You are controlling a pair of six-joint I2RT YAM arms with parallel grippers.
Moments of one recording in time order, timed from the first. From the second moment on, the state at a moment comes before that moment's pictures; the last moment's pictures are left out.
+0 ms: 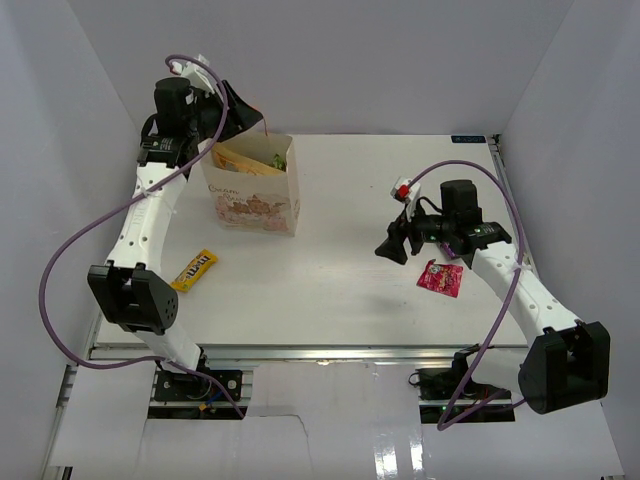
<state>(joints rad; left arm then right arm) -0.12 1.67 1.80 -0.41 0.37 -0.52 0.28 1.21 0.93 -0.41 -0.78 -0.39</state>
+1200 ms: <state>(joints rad) -0.12 0.36 0.63 -0.56 0.12 -0.76 0.04 1.79 1.17 -0.52 0.01 -0.44</state>
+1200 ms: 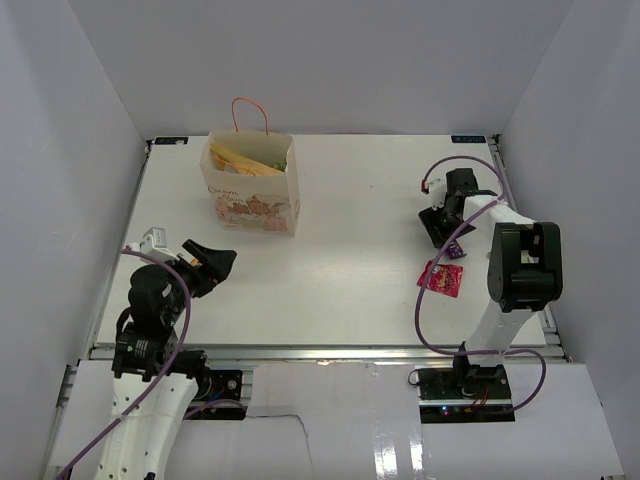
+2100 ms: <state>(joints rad) -0.12 0.39 0.59 -0.50 0.17 -0.81 0.09 1.62 1.51 -0.66 -0.63 -0.58</state>
